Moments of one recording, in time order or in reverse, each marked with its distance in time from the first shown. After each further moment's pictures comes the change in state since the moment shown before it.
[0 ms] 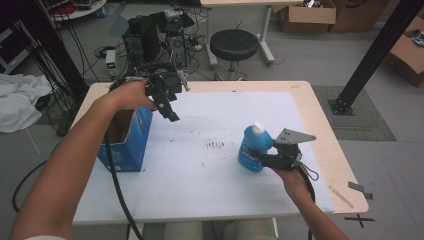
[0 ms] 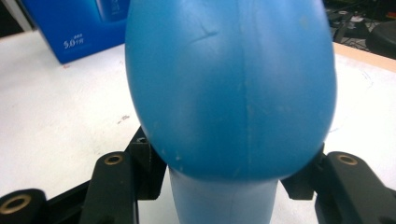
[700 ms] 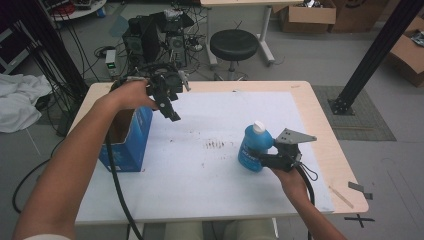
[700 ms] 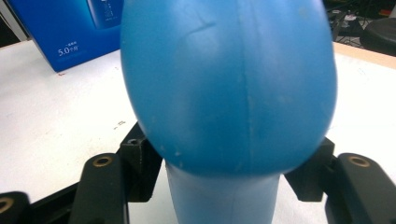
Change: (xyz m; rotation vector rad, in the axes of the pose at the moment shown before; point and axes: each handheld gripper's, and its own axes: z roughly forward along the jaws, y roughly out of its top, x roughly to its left) left arm 0.002 0.002 0.004 -0.005 -0.001 0.011; right arm -0.001 -0.004 0.002 -0.027 -0.020 0.043
